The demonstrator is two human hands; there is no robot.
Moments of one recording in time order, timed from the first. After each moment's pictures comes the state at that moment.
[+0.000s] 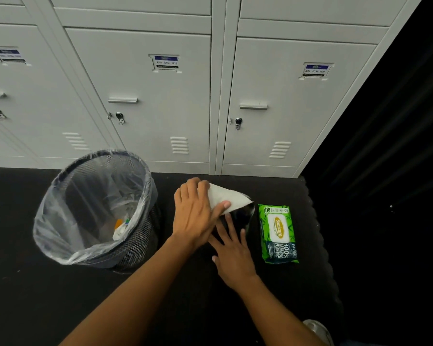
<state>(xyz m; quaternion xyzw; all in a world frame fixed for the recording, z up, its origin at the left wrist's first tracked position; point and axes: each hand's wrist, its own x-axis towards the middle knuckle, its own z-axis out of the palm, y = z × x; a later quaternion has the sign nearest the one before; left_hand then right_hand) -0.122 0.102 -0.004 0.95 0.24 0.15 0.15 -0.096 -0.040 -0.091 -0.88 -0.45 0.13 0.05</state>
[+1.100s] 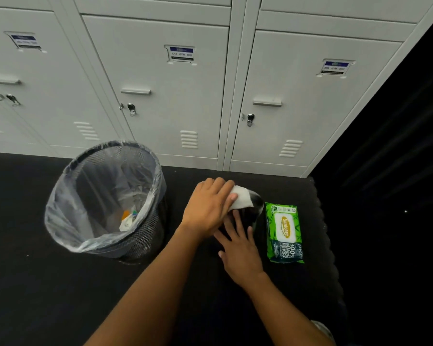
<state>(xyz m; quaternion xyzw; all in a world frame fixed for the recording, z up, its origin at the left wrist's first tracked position) -0.110 0.112 -0.013 0.98 0.09 0.14 0.13 -0.094 -0.041 -0.089 -0.88 -0.46 0.13 0.05</state>
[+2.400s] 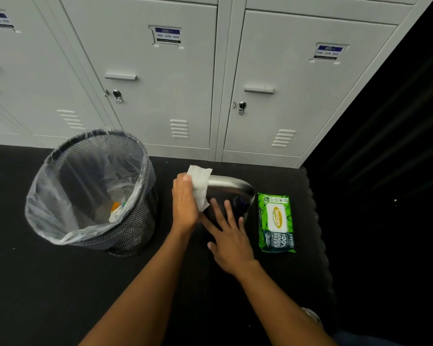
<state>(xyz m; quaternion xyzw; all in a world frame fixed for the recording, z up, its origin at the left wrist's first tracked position) -0.122 0.102 -0.046 0.68 0.36 0.26 0.58 -0.090 -0.042 -0.078 -0.87 -0.46 0.17 0.07</state>
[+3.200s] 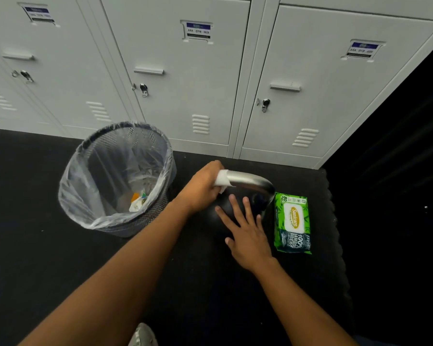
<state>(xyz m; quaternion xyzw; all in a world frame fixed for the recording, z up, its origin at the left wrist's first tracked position) -0.124 0.152 -0.020 0.91 0.13 0.09 0.38 -0.091 -0.041 -0.076 -0.87 -0.46 0.17 0.04</state>
